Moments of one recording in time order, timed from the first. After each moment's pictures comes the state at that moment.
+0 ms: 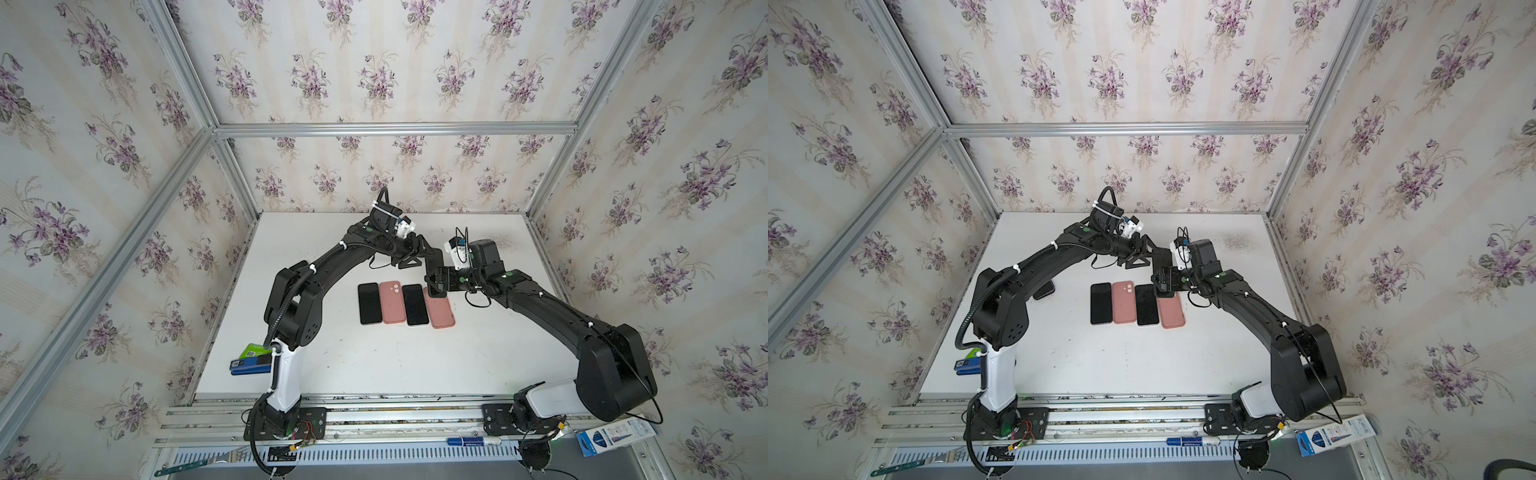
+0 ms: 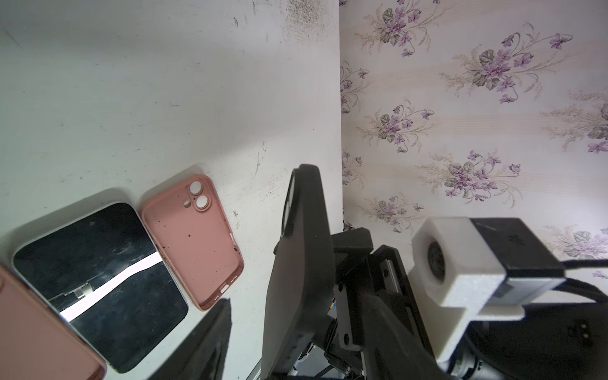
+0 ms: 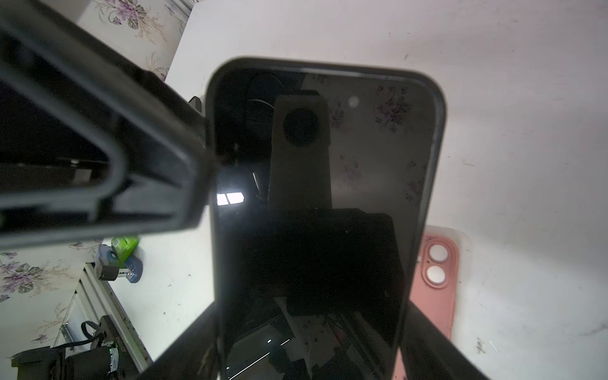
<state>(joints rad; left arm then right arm) -0.54 2.06 1.81 -0.57 0.72 -0.77 0.35 1.43 0.96 -0.31 -0.41 0.33</state>
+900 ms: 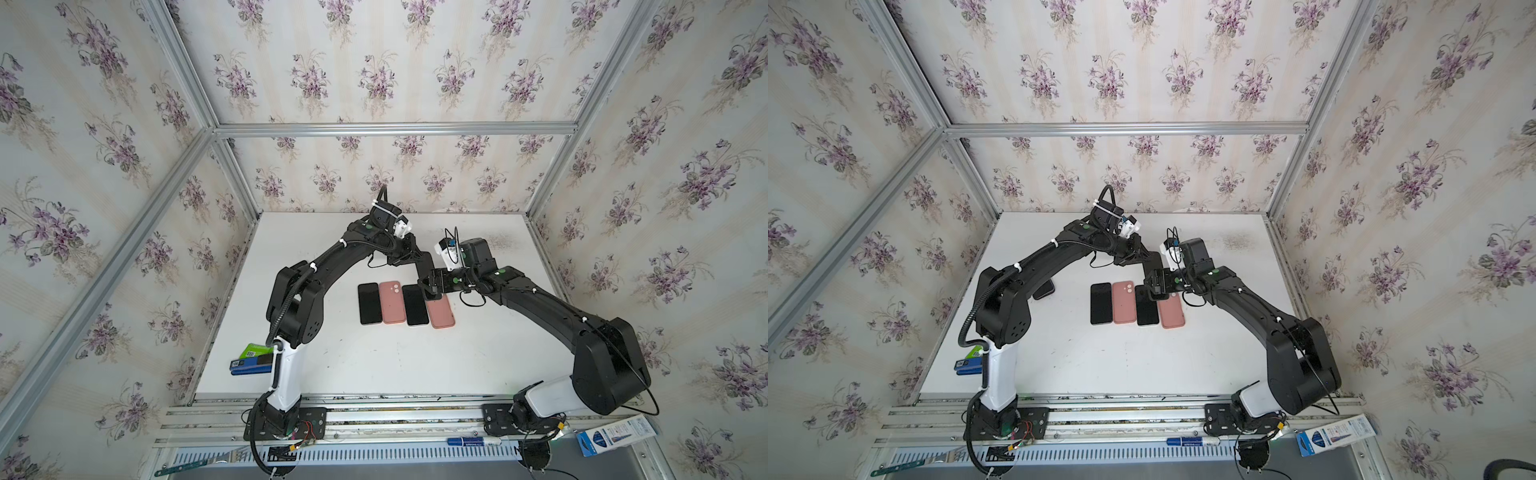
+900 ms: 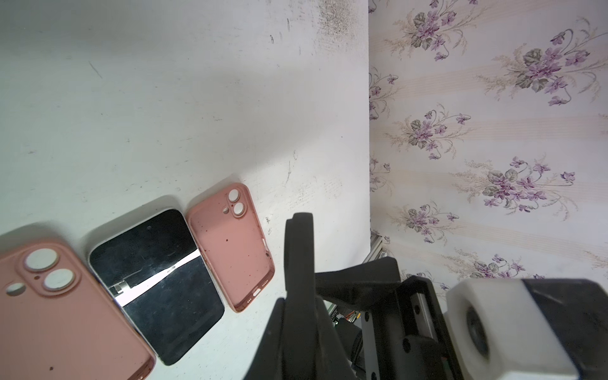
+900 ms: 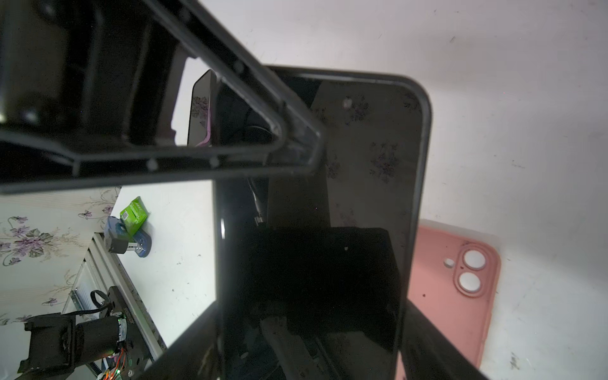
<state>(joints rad) -0.53 2.08 1.86 -0.67 0.64 -0.68 0.40 1.47 1.01 -0.35 -0.42 0.29</state>
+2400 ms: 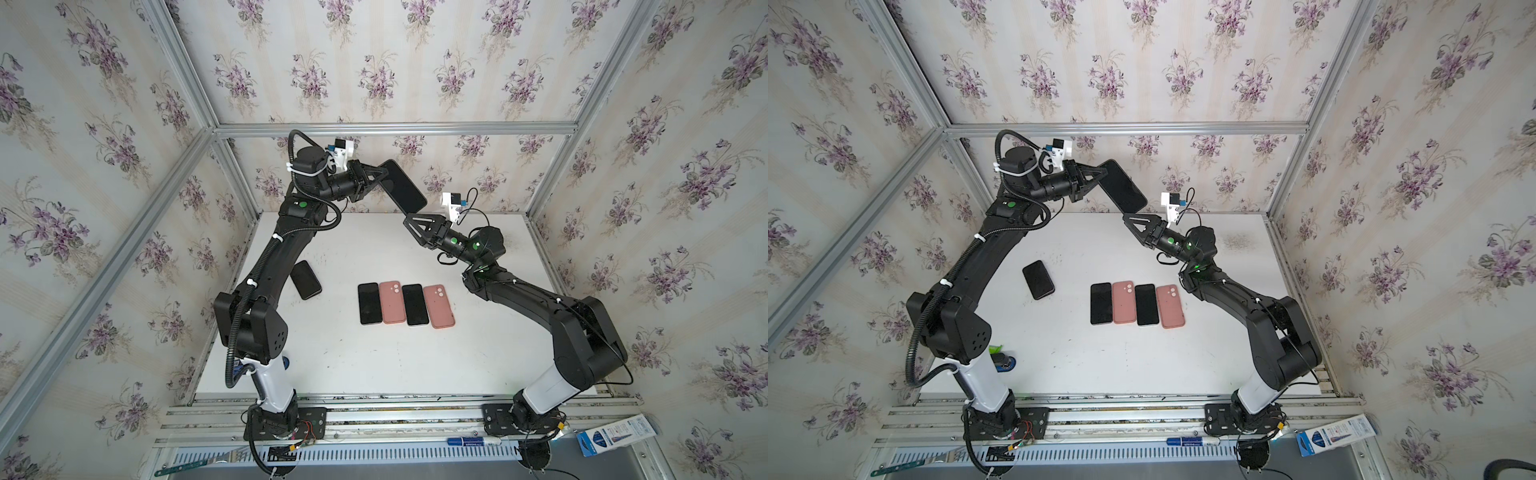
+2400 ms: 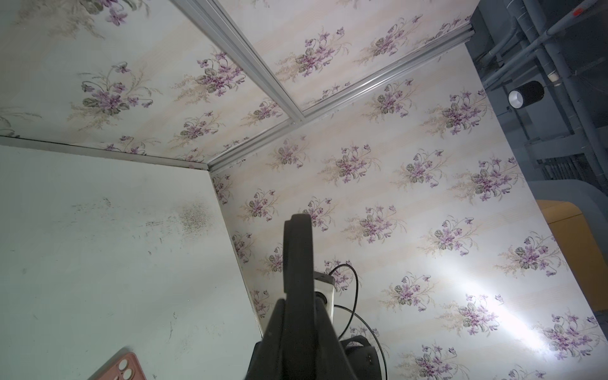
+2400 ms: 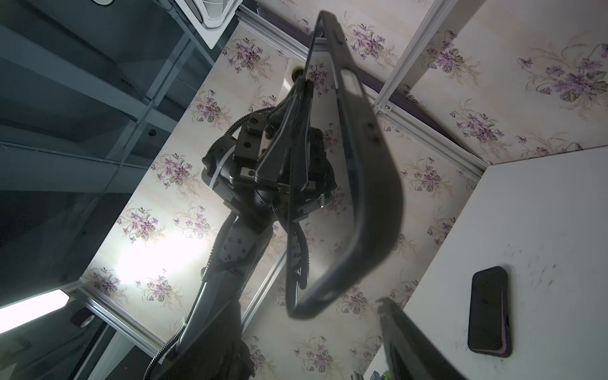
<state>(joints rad) -0.23 1.83 1.91 -0.12 0.79 -1.06 0.43 1.61 1.03 0.97 -0.70 1.30</state>
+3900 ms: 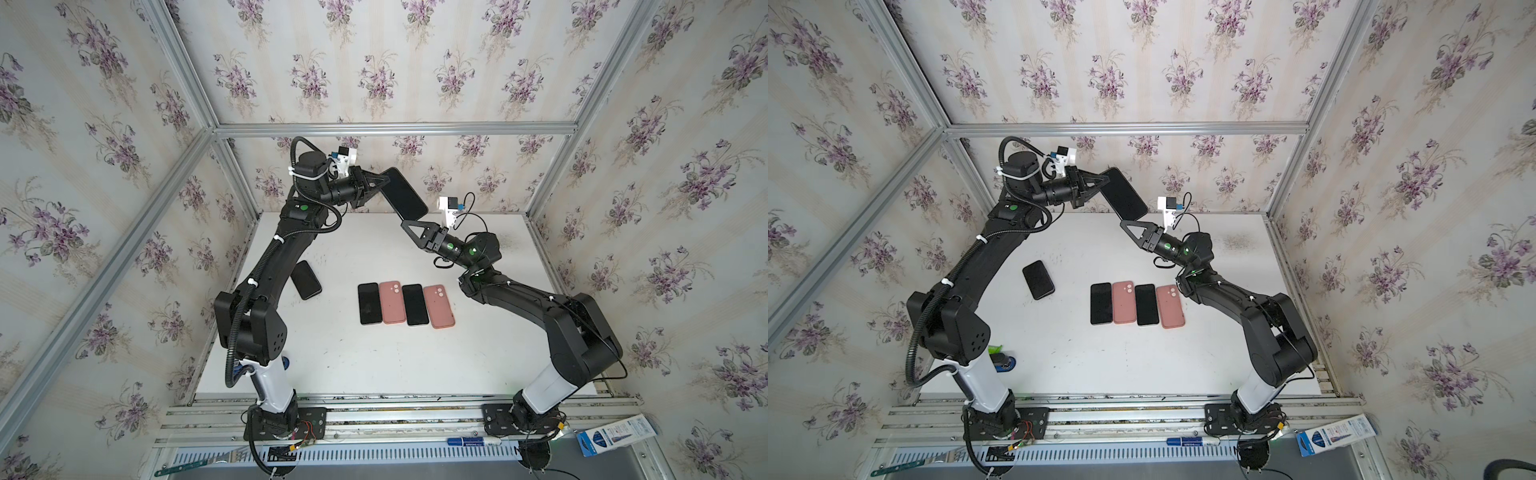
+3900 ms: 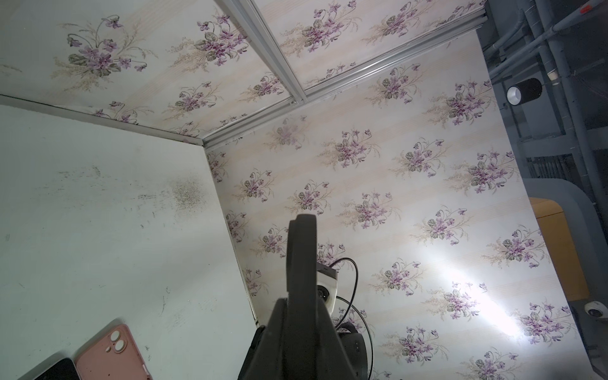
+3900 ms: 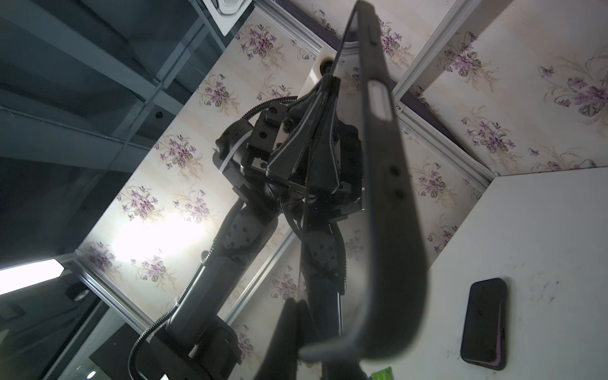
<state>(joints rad) -0.24 1.81 1.85 -0.12 0.87 -1.10 0.44 1.64 1.00 1.00 -0.73 1.16</state>
